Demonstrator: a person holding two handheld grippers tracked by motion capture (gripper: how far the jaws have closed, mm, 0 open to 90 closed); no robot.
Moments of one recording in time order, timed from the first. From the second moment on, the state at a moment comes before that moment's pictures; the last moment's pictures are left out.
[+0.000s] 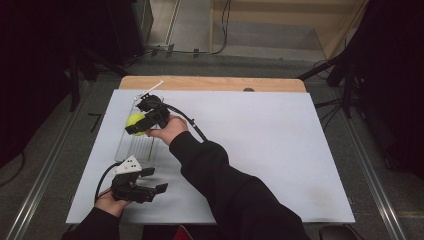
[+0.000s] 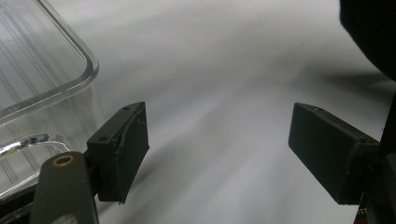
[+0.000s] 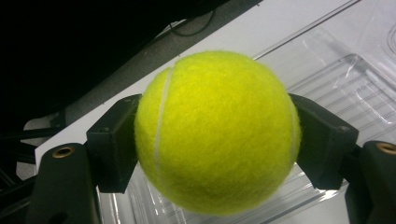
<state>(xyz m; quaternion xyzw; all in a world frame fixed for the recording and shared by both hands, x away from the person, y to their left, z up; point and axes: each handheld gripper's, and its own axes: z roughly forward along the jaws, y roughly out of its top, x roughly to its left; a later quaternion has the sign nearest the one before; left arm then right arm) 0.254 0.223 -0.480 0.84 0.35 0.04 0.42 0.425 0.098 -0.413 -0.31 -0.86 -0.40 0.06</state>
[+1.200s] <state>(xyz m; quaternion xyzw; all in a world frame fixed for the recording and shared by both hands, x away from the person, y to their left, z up) 0.254 0.223 -0.480 0.84 0.35 0.04 0.42 0.427 0.104 -0.438 -0.31 -0.87 -0.38 0.06</state>
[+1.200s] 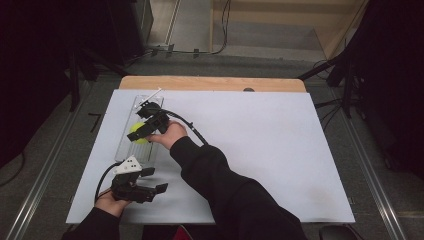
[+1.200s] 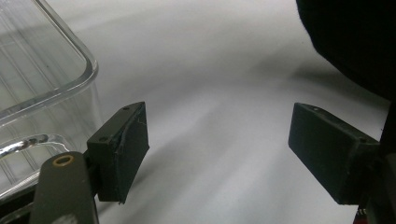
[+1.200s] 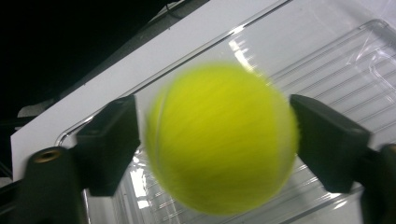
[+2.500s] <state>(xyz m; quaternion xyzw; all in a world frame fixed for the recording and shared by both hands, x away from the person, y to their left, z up) 0.256 0.223 -0.481 0.84 0.35 0.04 0.42 0.411 0.016 -0.411 -0.31 -0.86 -0.40 0.05</state>
